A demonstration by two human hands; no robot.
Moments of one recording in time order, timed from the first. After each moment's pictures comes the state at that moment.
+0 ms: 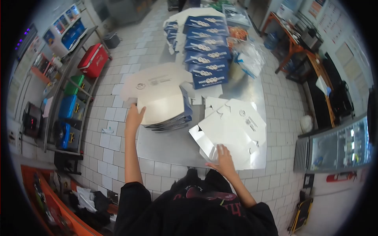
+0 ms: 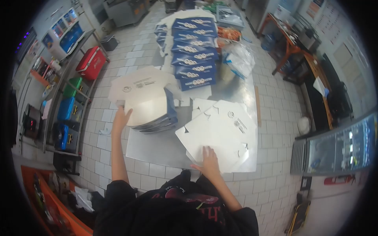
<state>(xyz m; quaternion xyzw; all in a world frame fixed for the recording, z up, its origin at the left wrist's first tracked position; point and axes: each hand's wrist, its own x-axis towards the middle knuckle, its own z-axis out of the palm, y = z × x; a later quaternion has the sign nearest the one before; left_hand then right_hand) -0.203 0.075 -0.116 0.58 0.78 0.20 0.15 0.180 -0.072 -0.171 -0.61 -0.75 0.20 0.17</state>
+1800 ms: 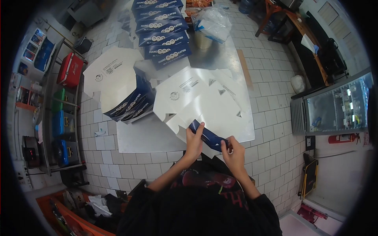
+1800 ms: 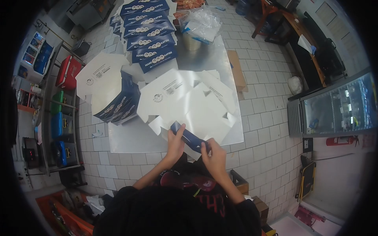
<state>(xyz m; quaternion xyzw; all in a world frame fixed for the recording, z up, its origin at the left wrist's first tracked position) 0.130 -0.054 -0.144 0.14 0.48 0.53 0.69 0.248 -0.119 -0.090 -0.71 -0.53 0.27 0.38</state>
